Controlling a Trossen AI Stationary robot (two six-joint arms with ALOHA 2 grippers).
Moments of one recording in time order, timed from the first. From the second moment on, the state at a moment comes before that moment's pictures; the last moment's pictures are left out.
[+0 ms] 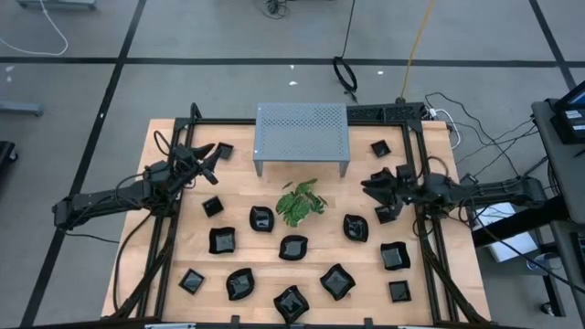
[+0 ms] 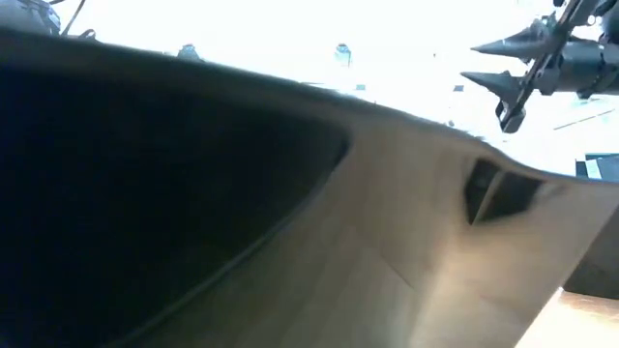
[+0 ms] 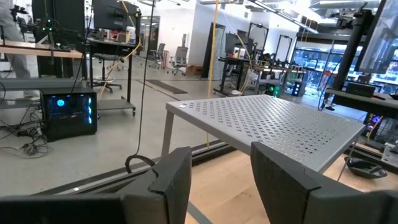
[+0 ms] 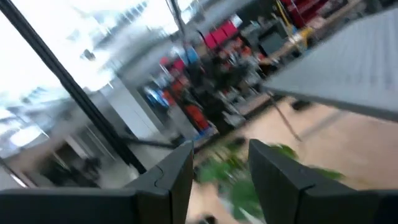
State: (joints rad) left arm 0.30 0.21 0.02 0.26 -0.48 -0.13; right arm 0.02 0.34 0.02 0.43 0.11 0.60
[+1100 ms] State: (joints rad) left arm 0.30 0.21 0.02 0.26 -0.48 -0.13; right arm -0.46 1.05 0.91 -0.70 0.57 0.48
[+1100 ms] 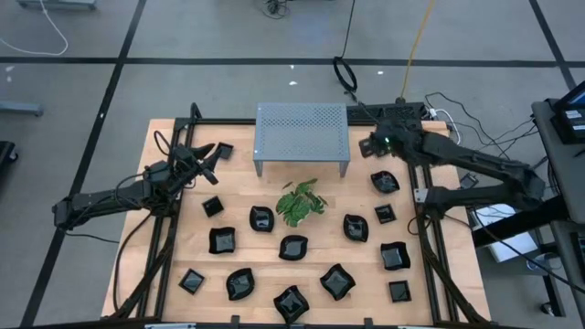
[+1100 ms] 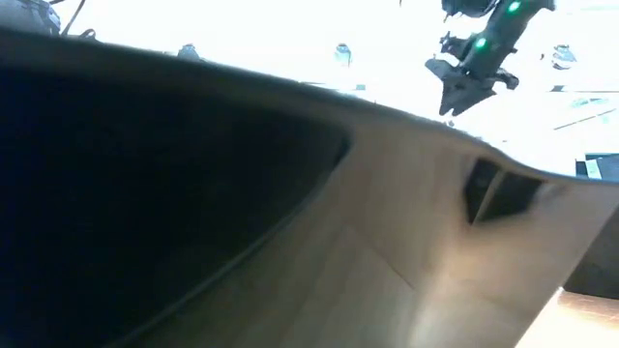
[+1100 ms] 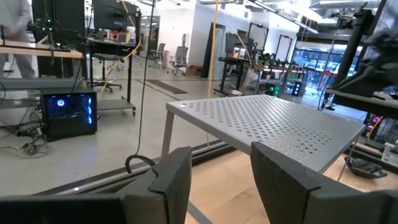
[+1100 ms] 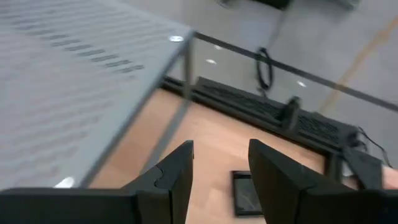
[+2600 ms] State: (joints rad) left arm 0.30 0.21 0.02 0.26 -0.48 -0.13; right arm -0.79 1.46 0.64 -0.39 0.31 0.34
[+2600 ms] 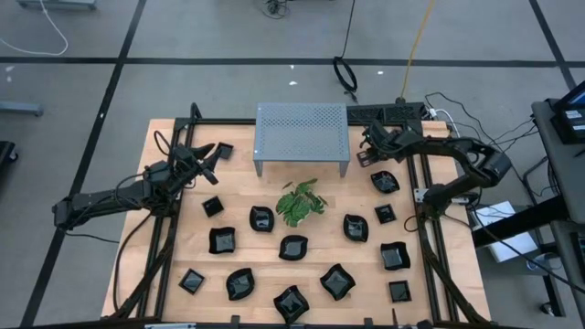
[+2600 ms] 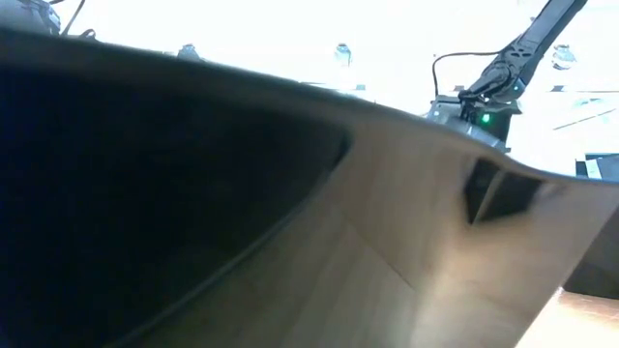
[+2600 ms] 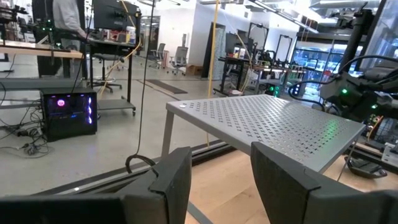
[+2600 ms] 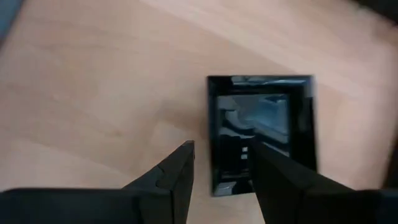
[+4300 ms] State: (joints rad) left arm 0.30 0.21 0.02 0.26 -0.48 -0.13; right arm -0.57 1.07 1.00 -0.27 -0.01 0.05
